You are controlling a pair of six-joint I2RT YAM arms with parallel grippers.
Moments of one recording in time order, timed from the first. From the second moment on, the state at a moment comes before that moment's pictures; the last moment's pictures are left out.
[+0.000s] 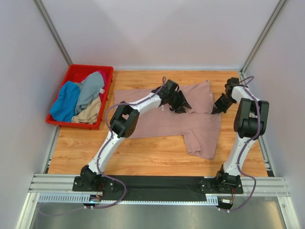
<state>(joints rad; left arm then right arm) -0.70 2.59 2.17 -0.36 0.44 -1.15 -0.18 2.07 1.51 -0.77 -0.16 0.60</state>
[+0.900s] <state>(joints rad) -0.70 2.61 2.19 -0.44 0.43 -1.18 -0.18 1.97 1.47 -0.79 -0.18 0.60</state>
